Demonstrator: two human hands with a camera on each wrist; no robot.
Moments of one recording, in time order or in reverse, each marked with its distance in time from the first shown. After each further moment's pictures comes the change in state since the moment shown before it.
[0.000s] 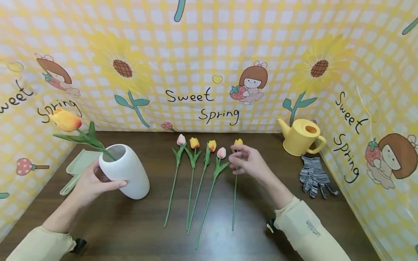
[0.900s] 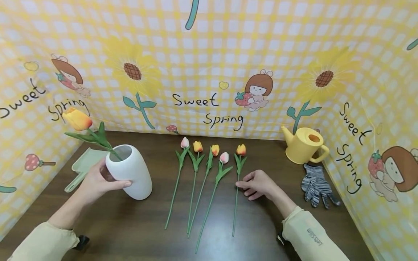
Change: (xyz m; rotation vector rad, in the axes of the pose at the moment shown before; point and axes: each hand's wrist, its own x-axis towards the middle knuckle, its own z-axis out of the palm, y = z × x) left_hand -0.002 -0.002 -0.001 -0.010 0.000 0.010; right_hand -0.008 0.057 -0.018 -0.231 -0.022 0.400
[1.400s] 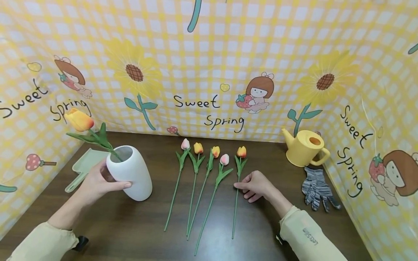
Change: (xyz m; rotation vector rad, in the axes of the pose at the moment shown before) left_hand -0.002 0.002 -0.001 0.006 0.003 -0.004; right_hand 0.002 -0.011 0.008 -0.090 0.017 0.013
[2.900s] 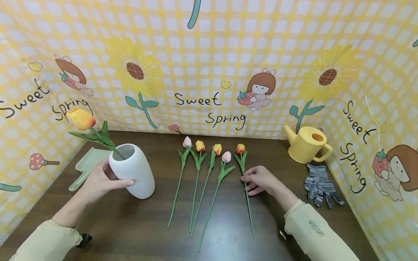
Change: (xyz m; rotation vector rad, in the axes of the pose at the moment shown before) left_hand 0.001 0.002 -0.001 0.003 0.002 -0.031; right_hand 0.008 0.003 -0.009 0.219 -0.080 0.000
